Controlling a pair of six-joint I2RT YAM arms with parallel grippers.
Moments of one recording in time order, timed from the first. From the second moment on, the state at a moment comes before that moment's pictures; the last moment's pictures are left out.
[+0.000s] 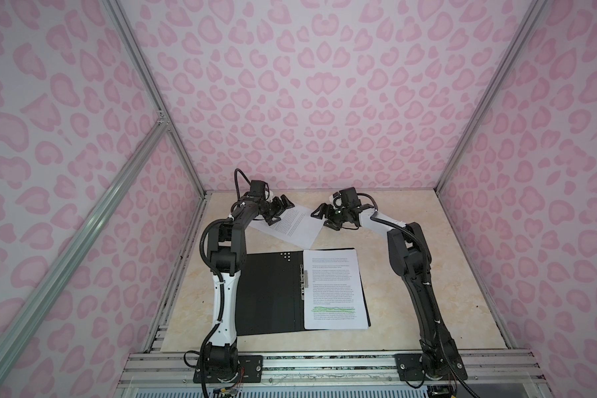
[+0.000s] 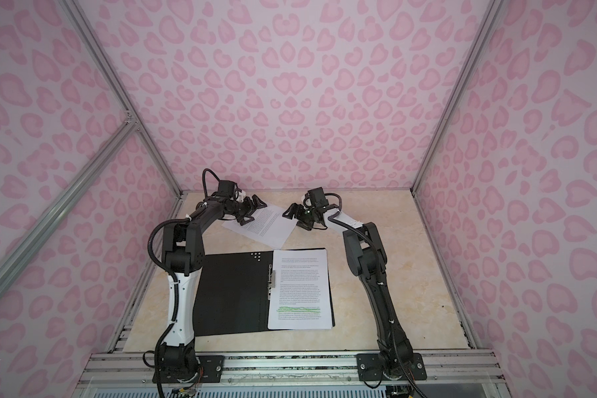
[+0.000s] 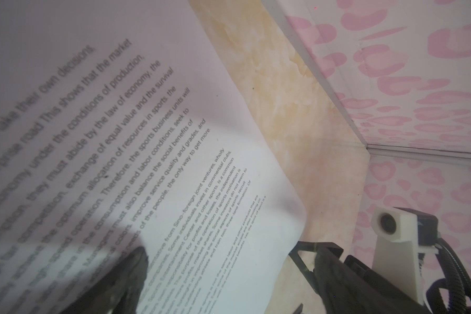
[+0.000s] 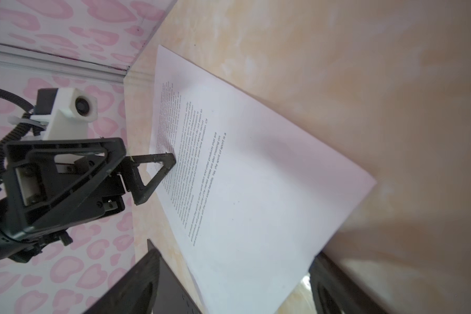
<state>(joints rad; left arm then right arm) -0.12 2.47 2.02 -0.52 0.57 -0.68 0.39 2.50 1.98 -0.26 -0.59 0.79</state>
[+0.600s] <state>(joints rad) -0.12 2.47 2.03 -0.52 0.59 -0.68 0.40 2.48 1.97 -0.17 -0.58 0.83</state>
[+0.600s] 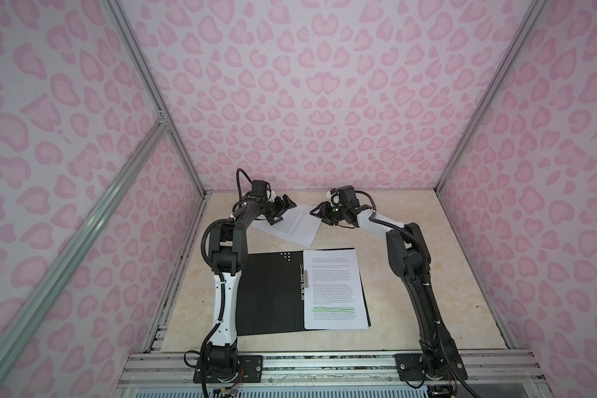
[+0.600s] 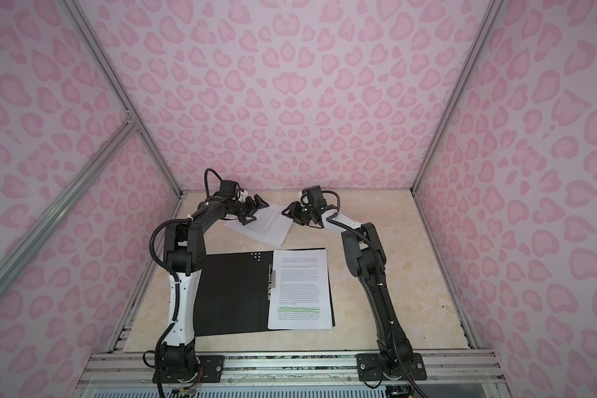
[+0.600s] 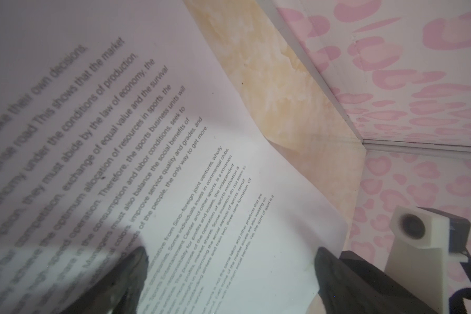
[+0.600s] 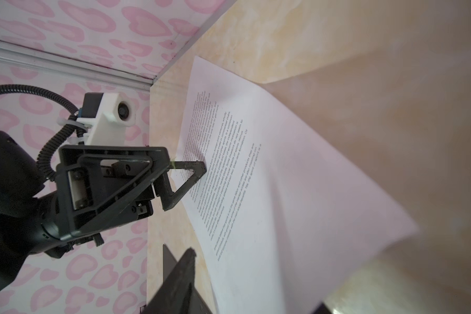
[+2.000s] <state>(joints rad) -0.19 0.92 1.00 -0.51 0.57 -0.73 0.40 1.41 1.12 -0.15 -0.06 1.08</state>
